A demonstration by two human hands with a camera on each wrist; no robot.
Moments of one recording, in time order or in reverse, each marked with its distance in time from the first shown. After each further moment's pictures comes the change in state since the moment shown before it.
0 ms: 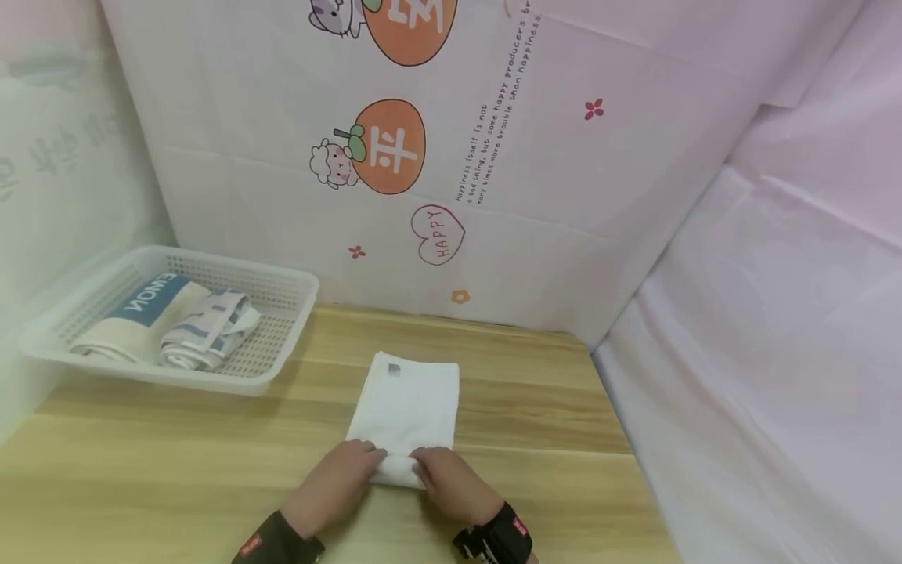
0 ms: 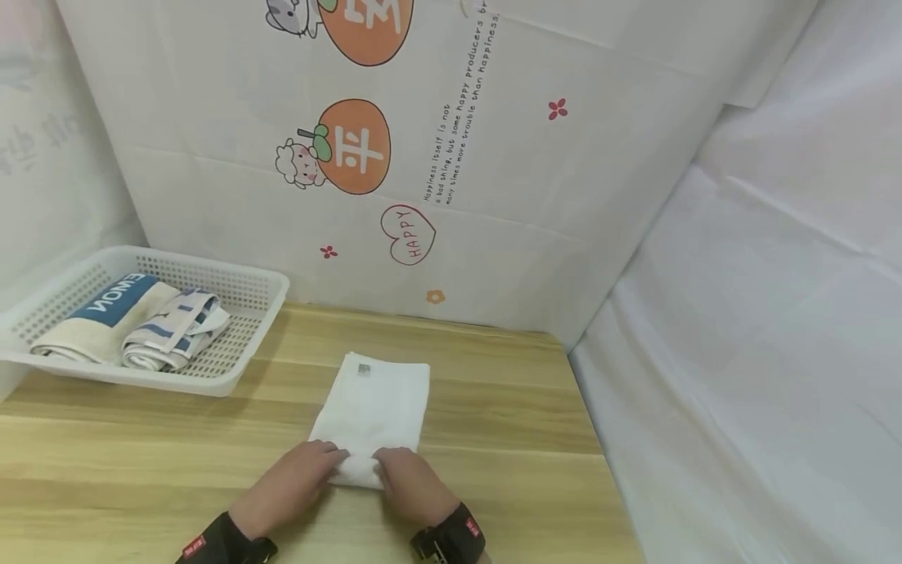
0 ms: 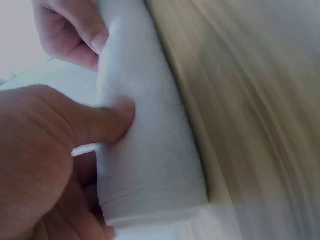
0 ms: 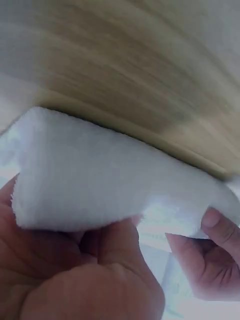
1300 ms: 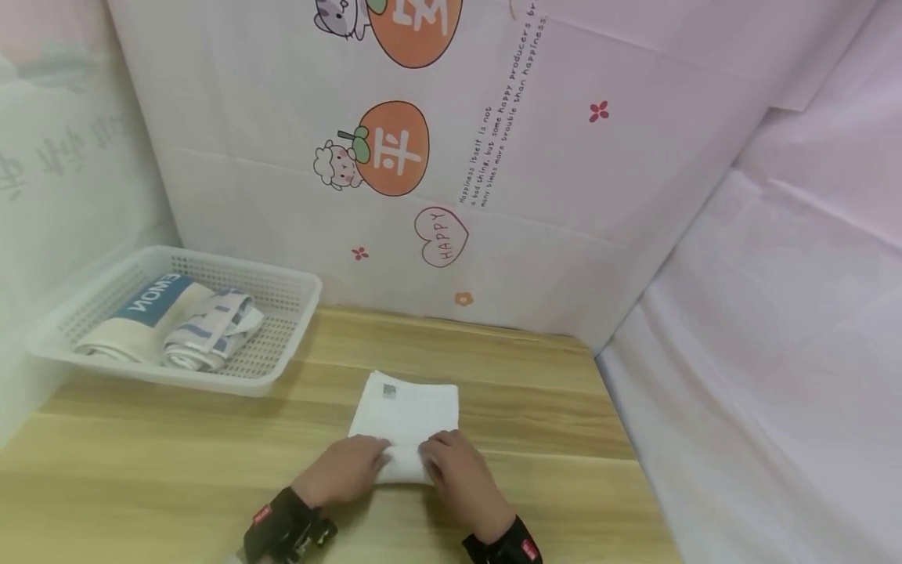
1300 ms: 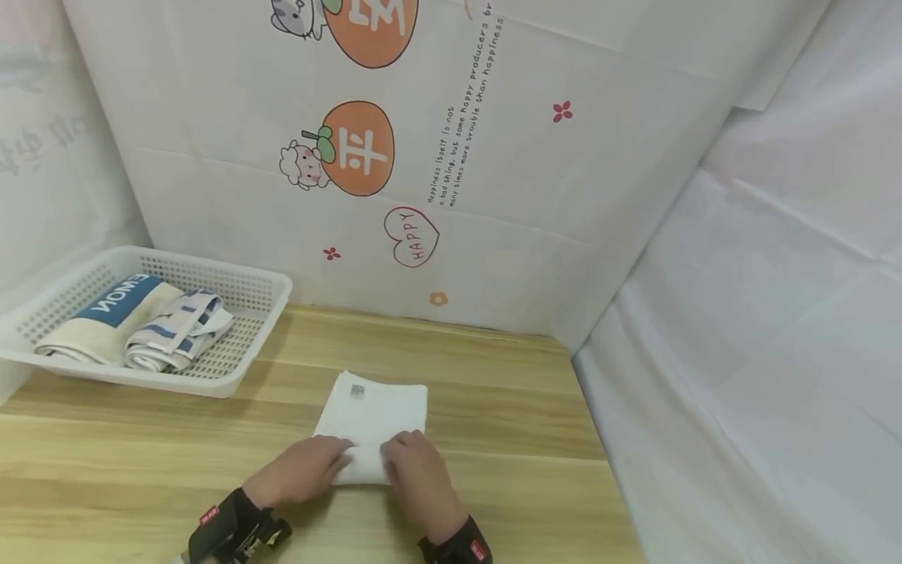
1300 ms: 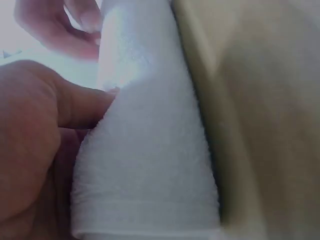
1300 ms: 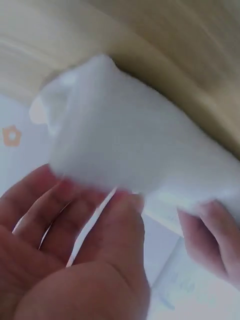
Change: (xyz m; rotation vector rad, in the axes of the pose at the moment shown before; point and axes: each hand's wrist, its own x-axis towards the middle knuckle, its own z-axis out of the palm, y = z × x) left_hand 0.023 -0.012 -0.003 -0.264 -0.249 -0.174; right_hand -0.005 -0.017 -0.019 -0.138 0.199 0.016
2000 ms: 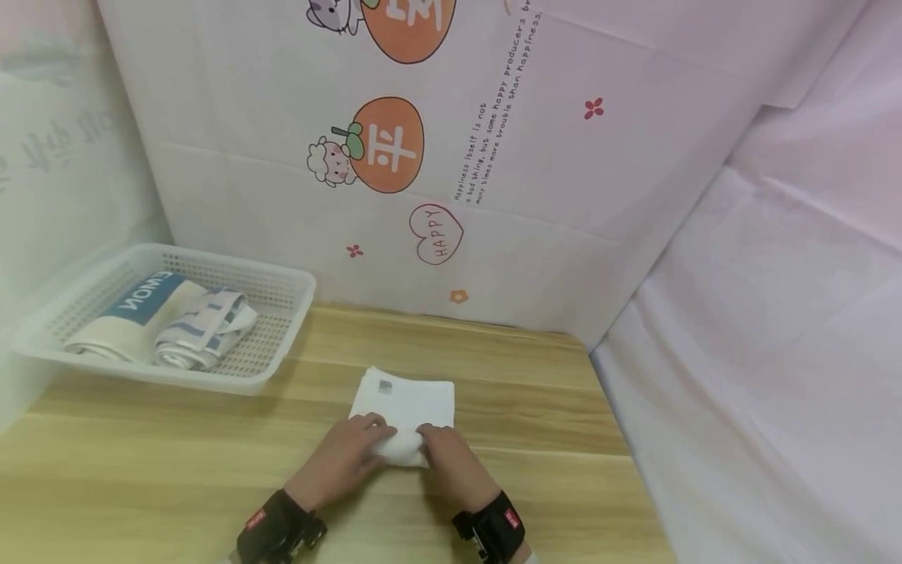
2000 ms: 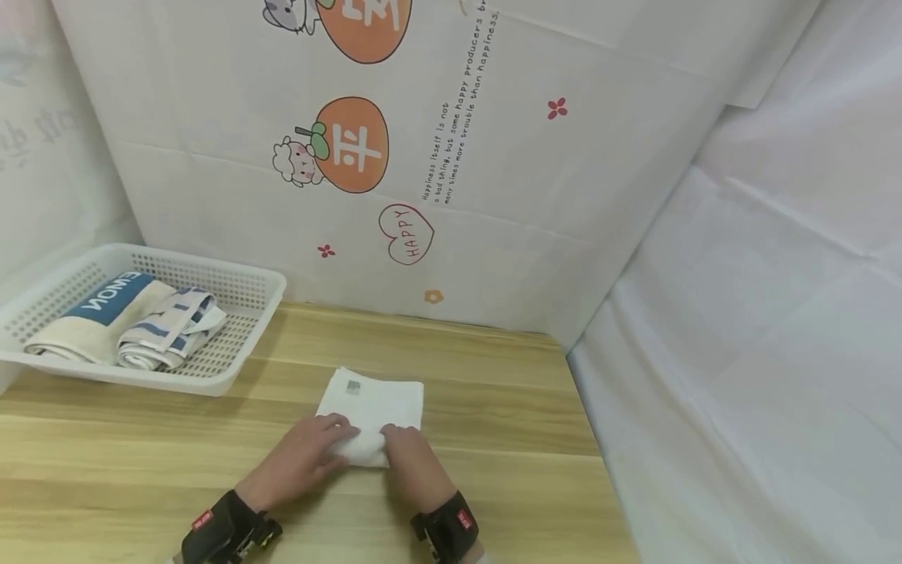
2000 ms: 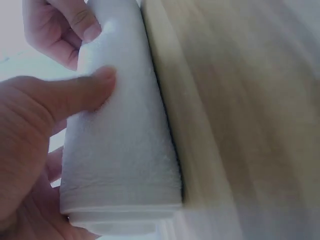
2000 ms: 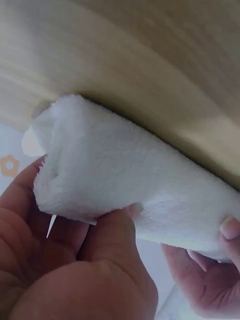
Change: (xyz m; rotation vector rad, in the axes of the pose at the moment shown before) left_hand 0.006 -0.006 0.005 0.104 0.263 0.141; right_hand 0.015 0.022 0.017 -0.029 -0.101 0.053
